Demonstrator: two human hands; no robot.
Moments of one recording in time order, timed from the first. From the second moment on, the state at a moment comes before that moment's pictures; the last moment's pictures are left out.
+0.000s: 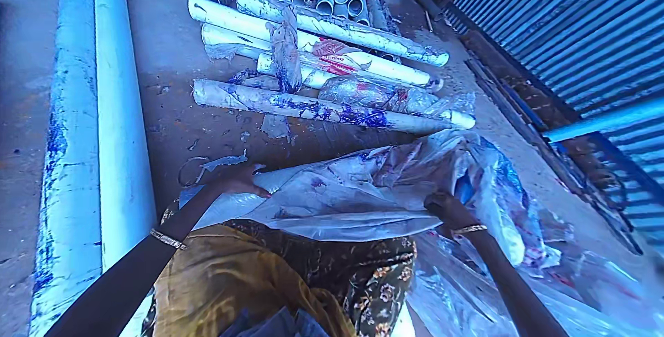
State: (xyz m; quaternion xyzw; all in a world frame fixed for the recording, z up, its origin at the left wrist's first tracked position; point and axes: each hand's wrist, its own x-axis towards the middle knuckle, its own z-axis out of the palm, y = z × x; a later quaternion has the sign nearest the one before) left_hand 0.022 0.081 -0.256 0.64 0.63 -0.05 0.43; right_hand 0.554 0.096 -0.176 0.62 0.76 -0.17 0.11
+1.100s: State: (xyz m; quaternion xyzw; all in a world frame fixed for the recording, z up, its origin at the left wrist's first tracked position) left_hand 0.065 0.019 -0.237 0.62 0.72 -0.09 0.30; right_hand 0.518 0.224 -0.210 0.68 0.67 -0.04 0.29
